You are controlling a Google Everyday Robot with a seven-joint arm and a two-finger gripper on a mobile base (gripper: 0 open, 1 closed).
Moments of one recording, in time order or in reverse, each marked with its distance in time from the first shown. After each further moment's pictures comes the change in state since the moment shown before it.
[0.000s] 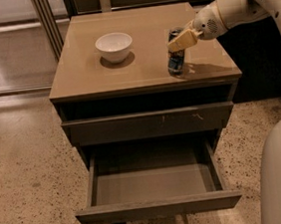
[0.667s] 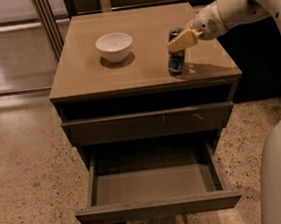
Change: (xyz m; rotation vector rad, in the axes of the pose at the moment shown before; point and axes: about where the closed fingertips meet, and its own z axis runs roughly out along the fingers) arm 0.000 0.000 0.000 0.000 0.000 0.000
